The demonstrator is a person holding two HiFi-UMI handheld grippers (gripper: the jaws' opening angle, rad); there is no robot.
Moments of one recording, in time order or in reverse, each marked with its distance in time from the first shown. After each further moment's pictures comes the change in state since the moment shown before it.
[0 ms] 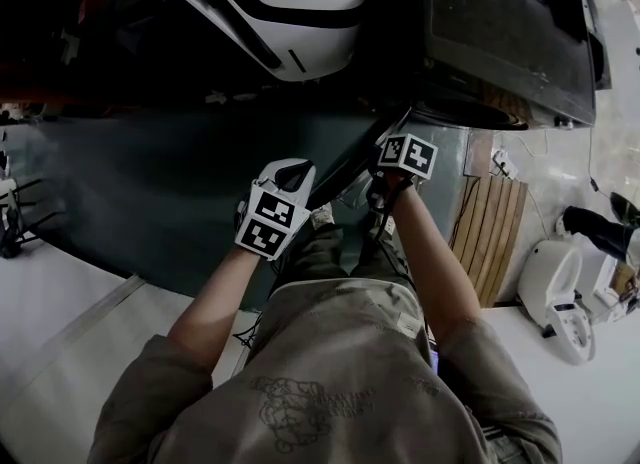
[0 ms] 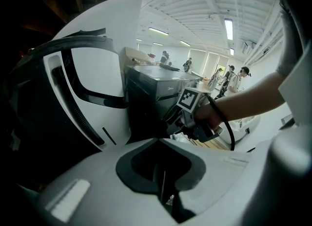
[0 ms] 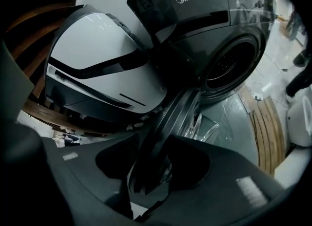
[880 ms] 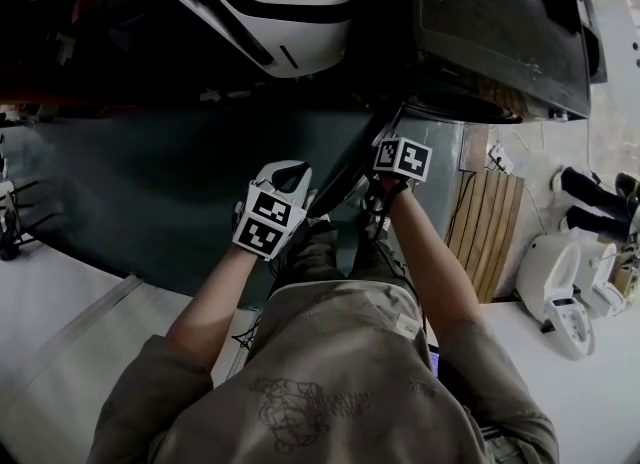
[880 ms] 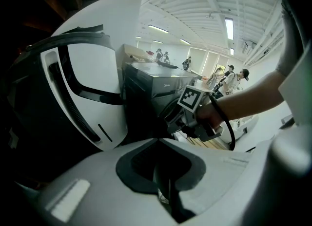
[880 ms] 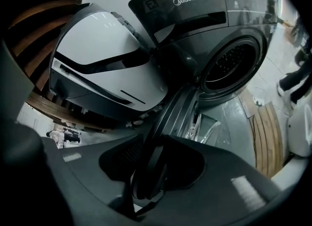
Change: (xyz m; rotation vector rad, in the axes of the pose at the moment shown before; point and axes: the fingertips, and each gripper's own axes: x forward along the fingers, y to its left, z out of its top) left arm 0.005 -0.018 -0.010 -0.008 0.024 -0.018; right arm -0.007 -0.013 -0.013 -0.065 -0.001 0.008
